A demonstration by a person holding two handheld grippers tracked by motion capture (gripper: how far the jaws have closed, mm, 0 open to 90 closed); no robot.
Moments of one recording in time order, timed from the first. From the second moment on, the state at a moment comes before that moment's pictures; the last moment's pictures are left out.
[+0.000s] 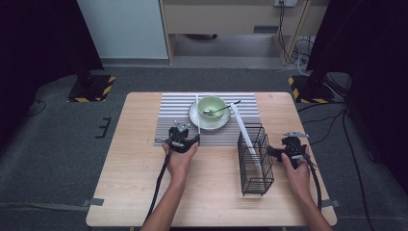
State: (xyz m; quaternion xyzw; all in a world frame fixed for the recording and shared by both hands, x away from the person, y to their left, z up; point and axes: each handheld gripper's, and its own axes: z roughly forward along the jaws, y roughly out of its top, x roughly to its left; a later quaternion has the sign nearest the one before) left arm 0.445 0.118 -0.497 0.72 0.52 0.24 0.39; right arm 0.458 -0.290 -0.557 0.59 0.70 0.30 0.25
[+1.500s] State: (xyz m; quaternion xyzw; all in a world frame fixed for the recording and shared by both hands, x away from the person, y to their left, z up) left arm 0.411 0.178 -0.506 0.72 0.49 0.23 0.42; right arm 0.456 -0.288 -0.405 0.49 0.75 0.38 0.23
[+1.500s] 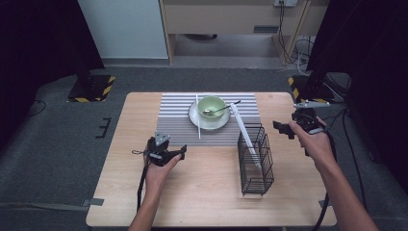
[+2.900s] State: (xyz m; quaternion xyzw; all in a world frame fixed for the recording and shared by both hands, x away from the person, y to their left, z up) left arm 0.413 0.181 -0.515 0.74 0.50 0.21 0.41; right arm 0.459 -0.207 -0.359 0.40 0.78 0.46 0.18
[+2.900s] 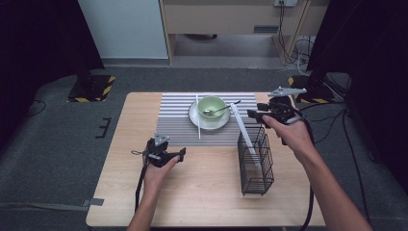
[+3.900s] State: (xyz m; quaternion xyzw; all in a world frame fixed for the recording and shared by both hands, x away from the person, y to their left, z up) left arm 0.413 0.177 -0.518 0.74 0.49 0.20 0.41; right arm 0.466 -0.152 -0.384 0.37 0.79 0.43 0.21
